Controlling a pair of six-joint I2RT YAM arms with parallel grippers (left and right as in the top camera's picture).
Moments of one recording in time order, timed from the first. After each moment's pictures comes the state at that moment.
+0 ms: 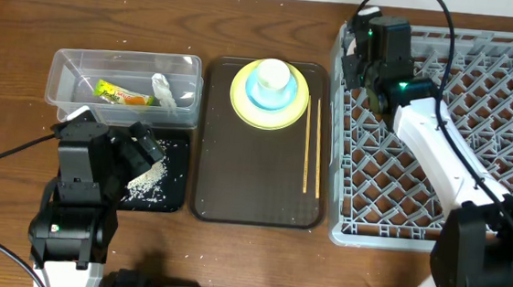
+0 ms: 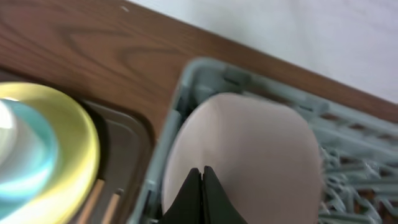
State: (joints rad) left arm 0.04 0.82 0.85 -0.79 -0.06 -0.59; right arm 0.27 1.80 1.40 -0.32 0.16 -0.14
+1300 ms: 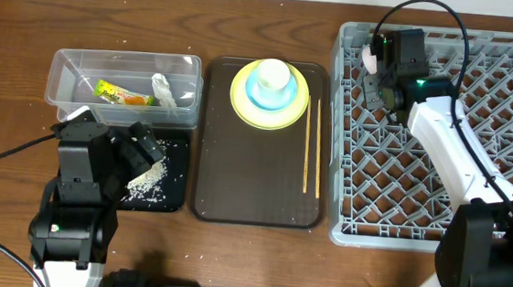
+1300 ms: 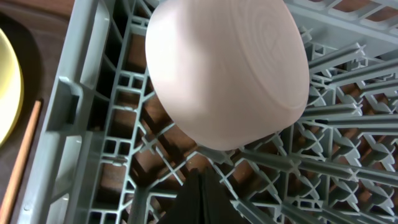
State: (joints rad) left arm 0.04 0.82 0.85 -0.79 -0.06 -0.59; right arm 0.20 1.80 1.40 -0.59 0.19 -0.07
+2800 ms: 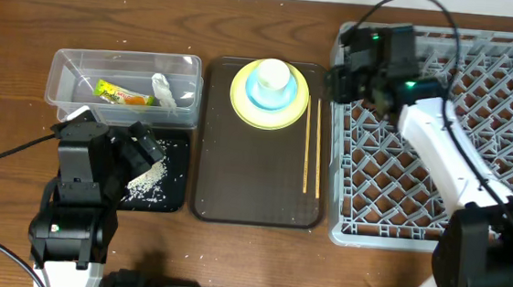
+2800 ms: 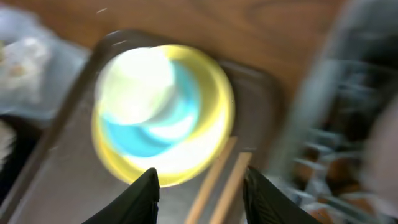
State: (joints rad) left arm 0.04 0.82 0.85 -0.79 -0.06 -0.59; right arm 0.28 1.79 1.40 -0.47 -0.34 0.03
